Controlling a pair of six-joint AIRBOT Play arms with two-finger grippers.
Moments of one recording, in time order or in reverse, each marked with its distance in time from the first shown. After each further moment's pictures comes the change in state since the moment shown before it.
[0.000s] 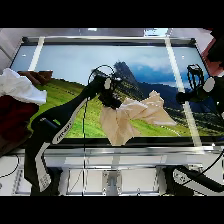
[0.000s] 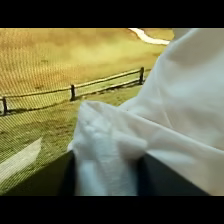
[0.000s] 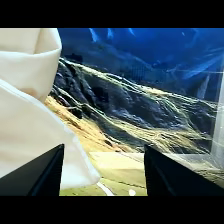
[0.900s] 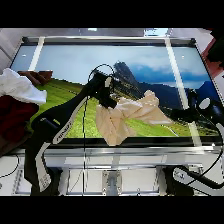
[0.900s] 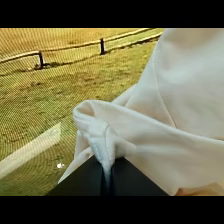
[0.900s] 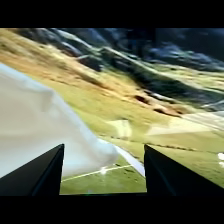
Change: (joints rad) left arm 0.001 -0.003 0.053 0.142 -0.135 0.027; right arm -0.180 -0.023 -0.341 0.304 -0.164 -0.053
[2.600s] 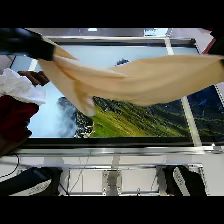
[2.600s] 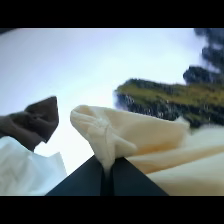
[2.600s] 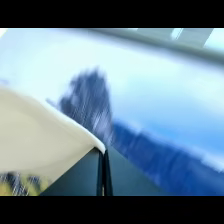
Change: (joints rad) left arm 0.060 0.795 0.213 0.519 -0.110 -0.050; right arm -0.024 0.552 0.747 0.341 0.258 -0.229
